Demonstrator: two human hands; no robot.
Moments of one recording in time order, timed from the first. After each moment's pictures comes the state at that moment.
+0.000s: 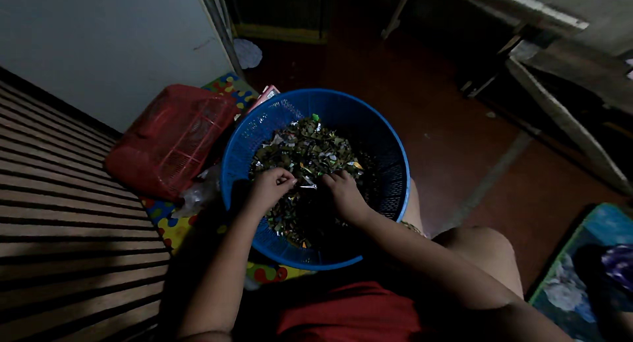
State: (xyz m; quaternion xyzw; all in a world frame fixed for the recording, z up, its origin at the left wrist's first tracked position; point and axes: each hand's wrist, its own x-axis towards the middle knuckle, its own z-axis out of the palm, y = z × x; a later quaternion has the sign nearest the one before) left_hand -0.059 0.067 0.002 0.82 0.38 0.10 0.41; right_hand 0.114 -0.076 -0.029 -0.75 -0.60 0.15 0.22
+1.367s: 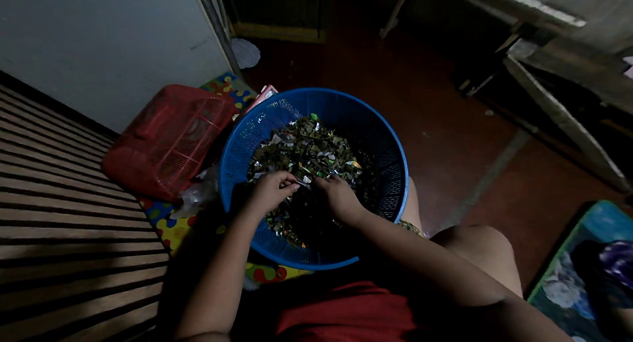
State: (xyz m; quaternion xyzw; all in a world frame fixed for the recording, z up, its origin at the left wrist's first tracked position) left_hand -0.058 0.067 -0.004 0.83 0.33 0.07 0.44; right_hand 0.107 -0.071 -0.025 -0.74 -0.61 0.20 0.21
